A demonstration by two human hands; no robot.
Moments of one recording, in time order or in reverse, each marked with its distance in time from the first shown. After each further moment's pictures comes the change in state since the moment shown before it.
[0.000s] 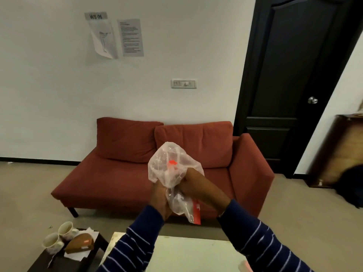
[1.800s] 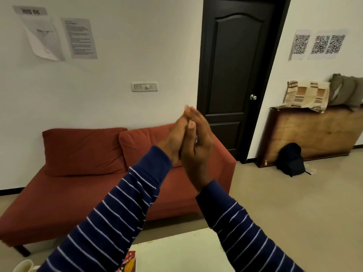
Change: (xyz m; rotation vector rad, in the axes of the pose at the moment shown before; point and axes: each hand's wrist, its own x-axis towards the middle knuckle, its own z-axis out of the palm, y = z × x) left_hand -0.024 0.118 0.091 0.281 -0.646 0.076; right_hand -0.001 -0.081 -0.006 0.172 1.285 -0.537
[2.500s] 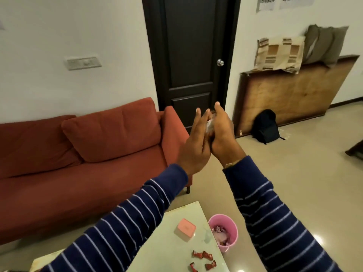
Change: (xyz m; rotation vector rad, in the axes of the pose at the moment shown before) left_hand 0.172 -0.229 0.304 0.698 -0.114 0.429; right_hand 0.151 0.196 -0.356 0.311 0.184 1.287
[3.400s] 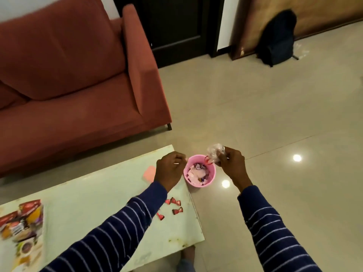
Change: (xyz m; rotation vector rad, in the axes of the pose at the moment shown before) left_hand -0.096 -0.247 0.257 0.107 -0.050 -0.908; right_hand 0.195 0.239 -0.423 -0.937 0.103 0.116
